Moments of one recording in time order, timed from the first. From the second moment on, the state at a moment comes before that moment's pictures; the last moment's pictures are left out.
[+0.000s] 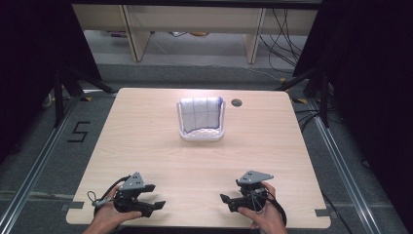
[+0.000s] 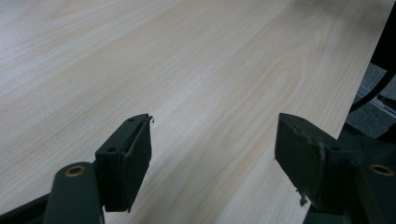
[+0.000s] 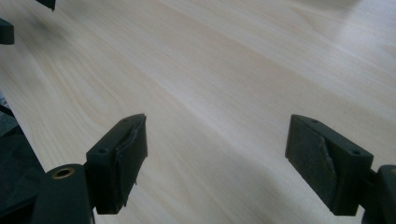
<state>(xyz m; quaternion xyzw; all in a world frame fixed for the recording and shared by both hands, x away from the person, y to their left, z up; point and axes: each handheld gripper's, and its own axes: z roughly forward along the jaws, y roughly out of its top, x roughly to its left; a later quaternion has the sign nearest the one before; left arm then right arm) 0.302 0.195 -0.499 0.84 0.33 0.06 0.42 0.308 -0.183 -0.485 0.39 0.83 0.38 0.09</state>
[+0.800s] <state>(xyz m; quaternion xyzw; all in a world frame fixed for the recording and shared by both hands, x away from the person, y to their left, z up) 0.298 0.194 -0.504 0.85 0.32 0.07 0.41 0.293 -0.179 -0.493 0.39 0.84 0.36 0.11</state>
